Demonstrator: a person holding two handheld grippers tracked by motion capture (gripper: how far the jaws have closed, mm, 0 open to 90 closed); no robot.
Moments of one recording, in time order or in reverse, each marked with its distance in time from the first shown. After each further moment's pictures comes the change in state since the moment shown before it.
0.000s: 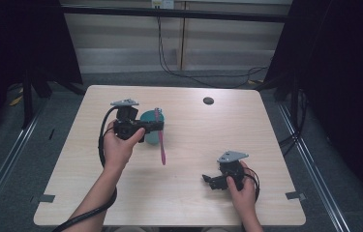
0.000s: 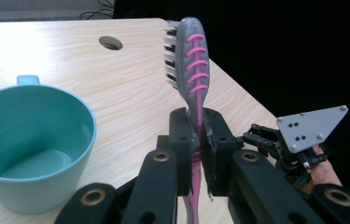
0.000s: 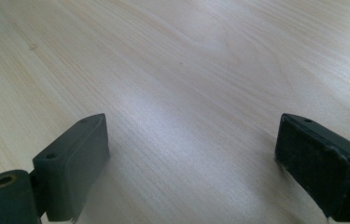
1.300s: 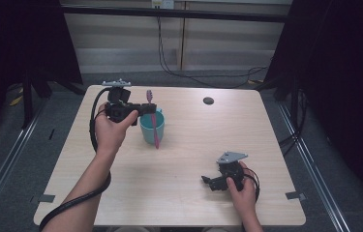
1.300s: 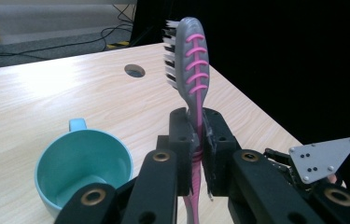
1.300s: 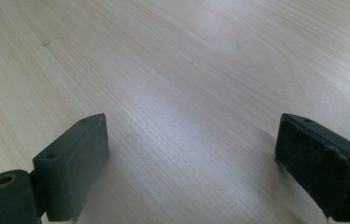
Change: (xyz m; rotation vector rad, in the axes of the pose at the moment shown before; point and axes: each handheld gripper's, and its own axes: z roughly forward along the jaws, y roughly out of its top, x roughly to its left) left arm 0.004 0.043 -0.021 -0.027 0.073 0.033; right arm 0.002 0.000 0.000 0.000 0.027 -0.022
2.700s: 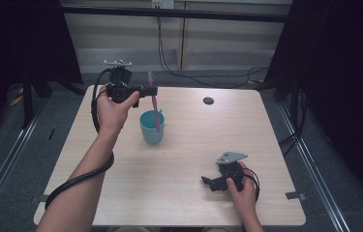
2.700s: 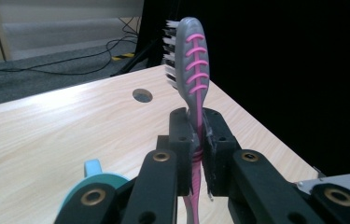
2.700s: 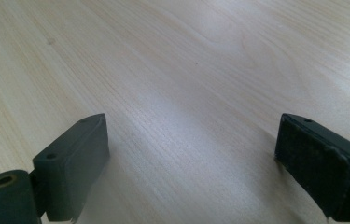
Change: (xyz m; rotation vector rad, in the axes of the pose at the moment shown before) left arm 0.010 0.044 0.006 -0.027 0.017 0.018; right arm 0.000 0.000 0.000 -0.002 0.011 -0.014
